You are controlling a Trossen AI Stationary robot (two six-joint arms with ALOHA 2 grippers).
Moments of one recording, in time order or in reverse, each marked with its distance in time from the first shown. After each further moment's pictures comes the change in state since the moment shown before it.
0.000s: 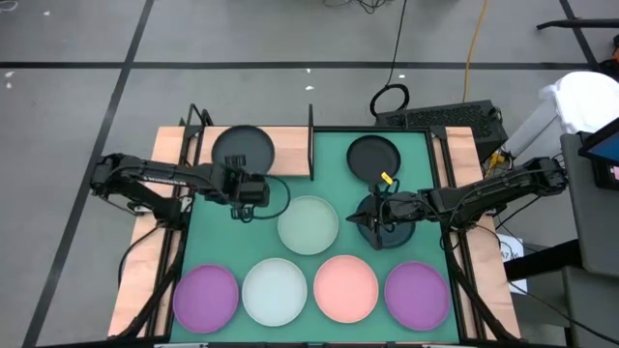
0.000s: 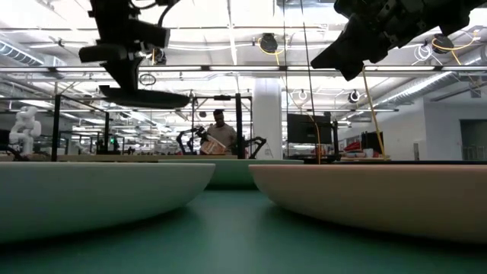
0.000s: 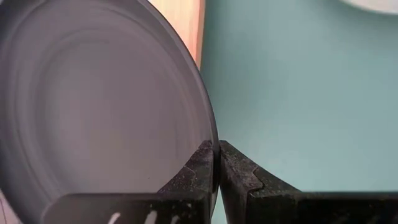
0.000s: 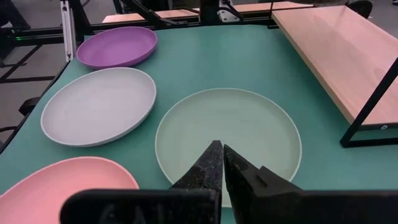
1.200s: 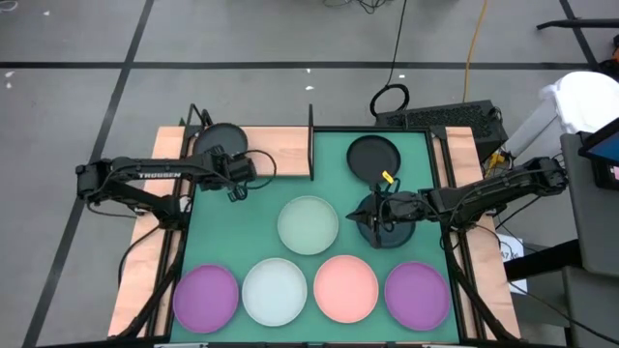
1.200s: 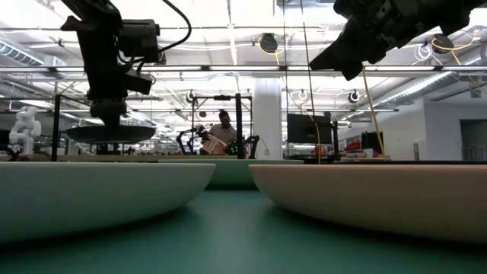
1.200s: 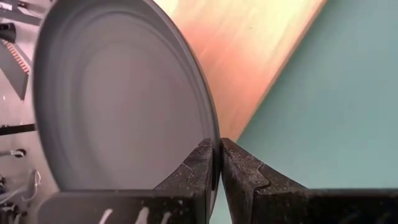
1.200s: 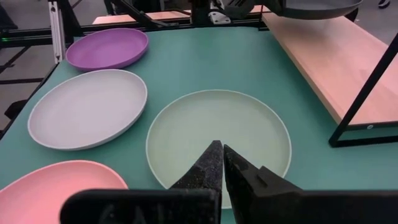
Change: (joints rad) left arm 0.314 -0.143 -0.358 0.307 -0.051 -0.054; right arm -0.001 0.000 0.000 0.001 0.034 -0.004
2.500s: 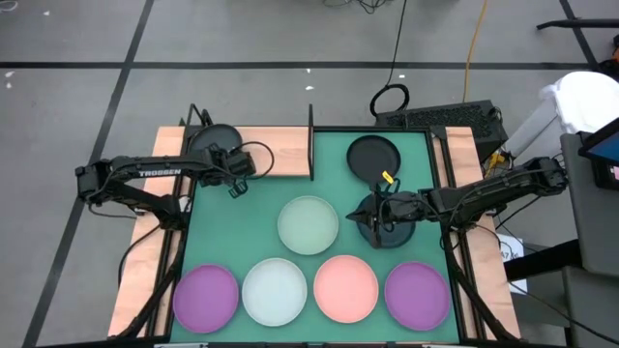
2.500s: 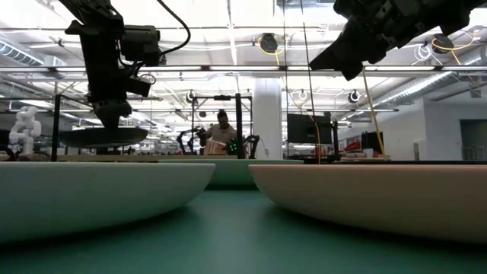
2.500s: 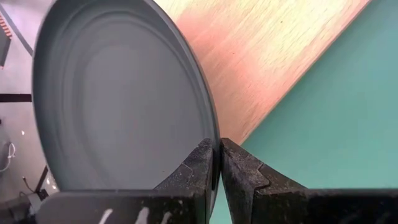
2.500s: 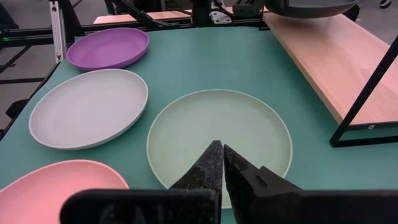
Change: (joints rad) left arm 0.065 0.001 0.000 -0.002 0.036 -0.084; right arm 0.000 0.000 0.000 0.000 -0.002 -0.001
